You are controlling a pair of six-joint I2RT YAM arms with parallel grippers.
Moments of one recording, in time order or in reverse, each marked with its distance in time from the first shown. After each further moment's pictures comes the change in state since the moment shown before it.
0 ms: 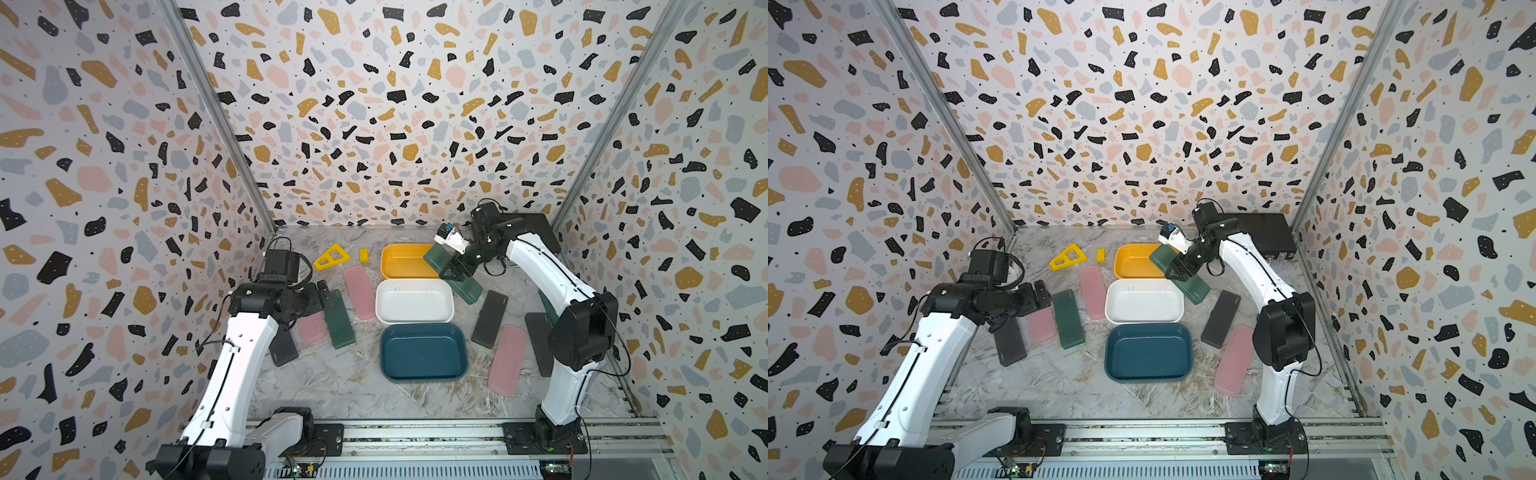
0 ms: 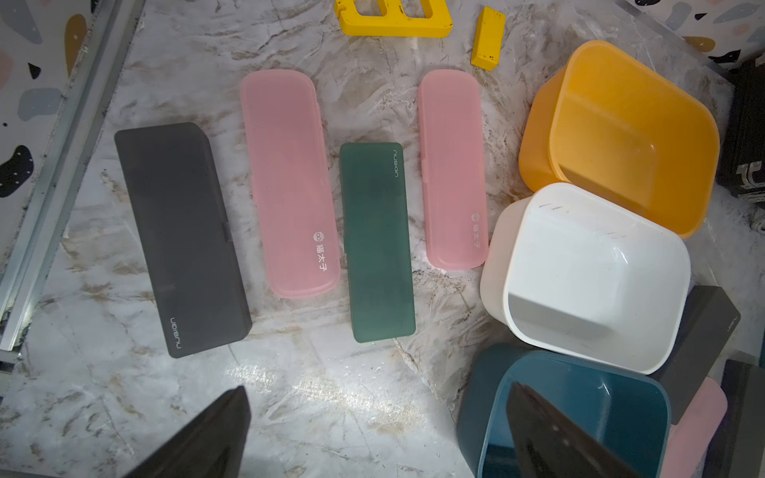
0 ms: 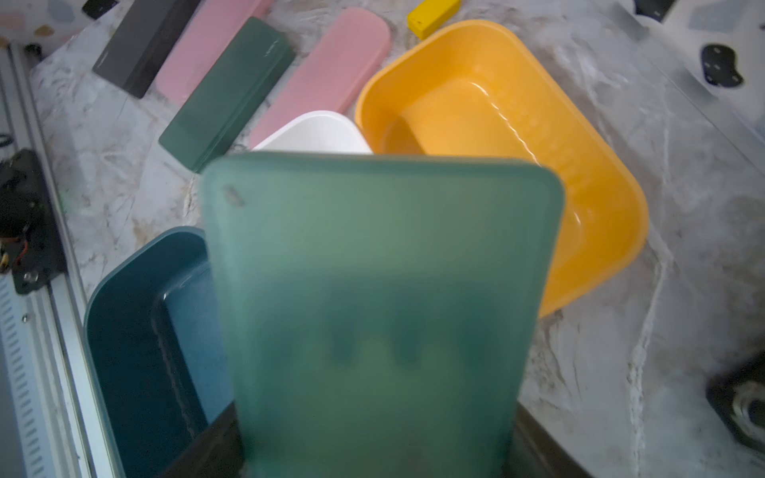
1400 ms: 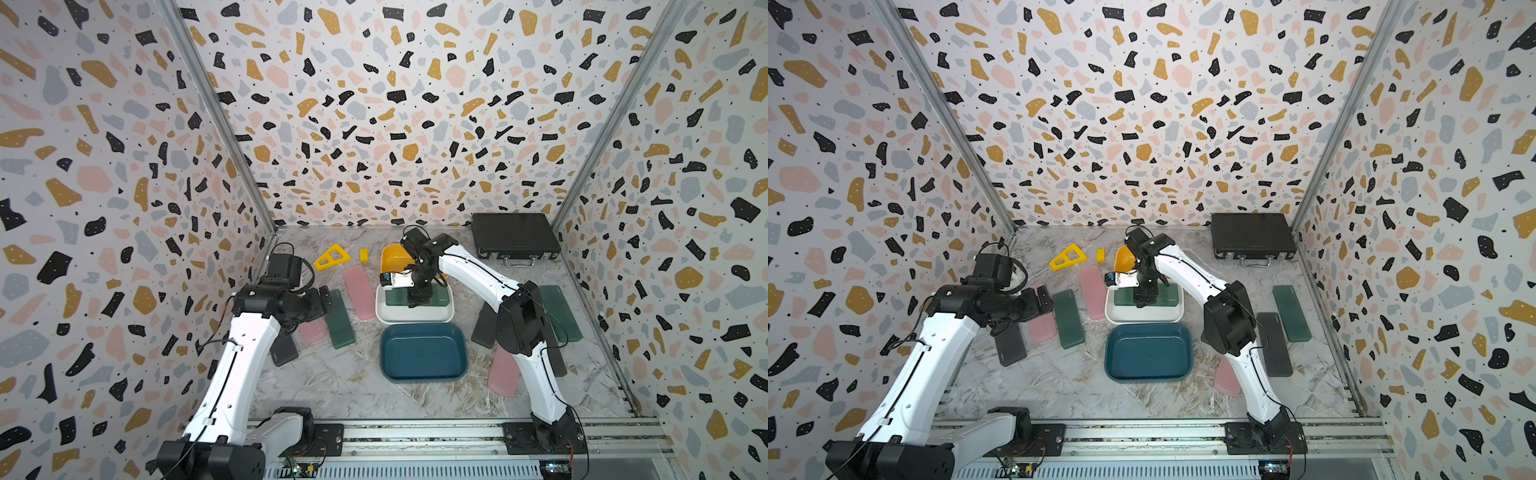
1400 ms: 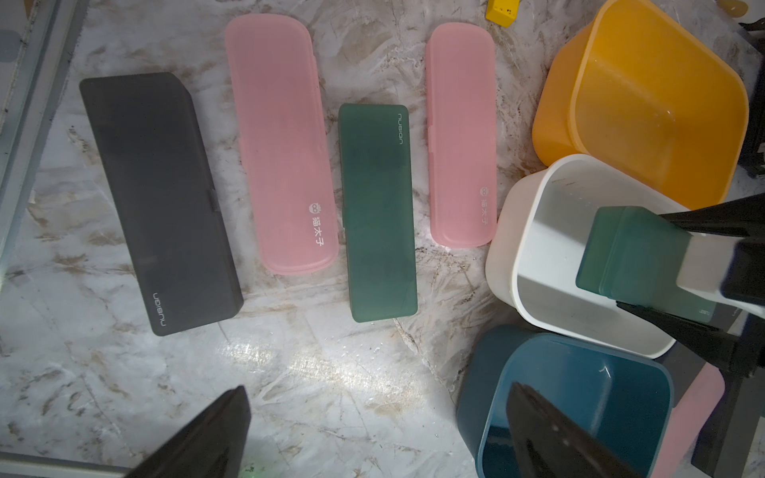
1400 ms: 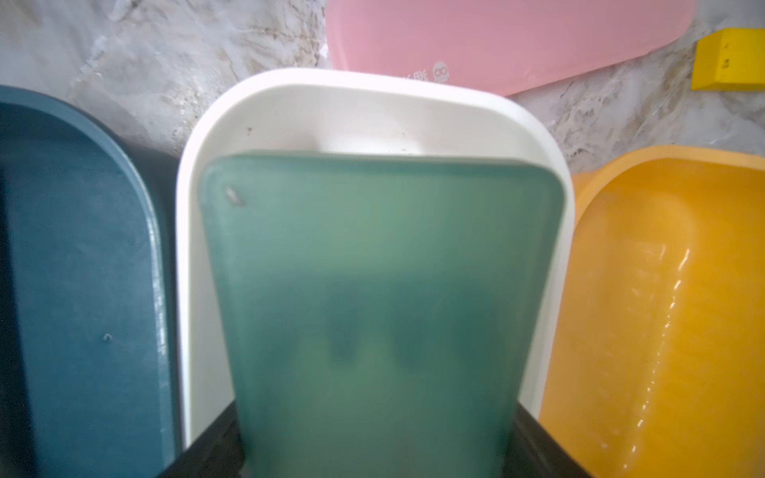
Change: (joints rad) left arm 0.000 0.001 -0.042 -0.012 0.038 -0.015; right arm 0.294 0.384 0.293 -0.110 0.311 -0.400
